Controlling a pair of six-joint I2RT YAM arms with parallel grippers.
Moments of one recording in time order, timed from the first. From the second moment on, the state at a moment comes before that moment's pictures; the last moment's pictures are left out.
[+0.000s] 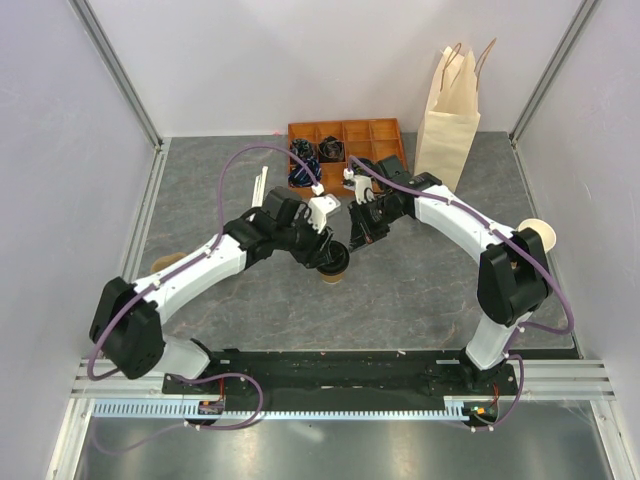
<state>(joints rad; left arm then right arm) -0.67 1.39 1.04 -0.38 0.35 0.09 0.49 1.76 1.41 -0.77 -0.58 0.06</state>
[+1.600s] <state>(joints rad) -0.74 1.47 0.97 -0.18 0.28 0.27 0.50 1.72 1.46 -0.74 -0.52 0.10</state>
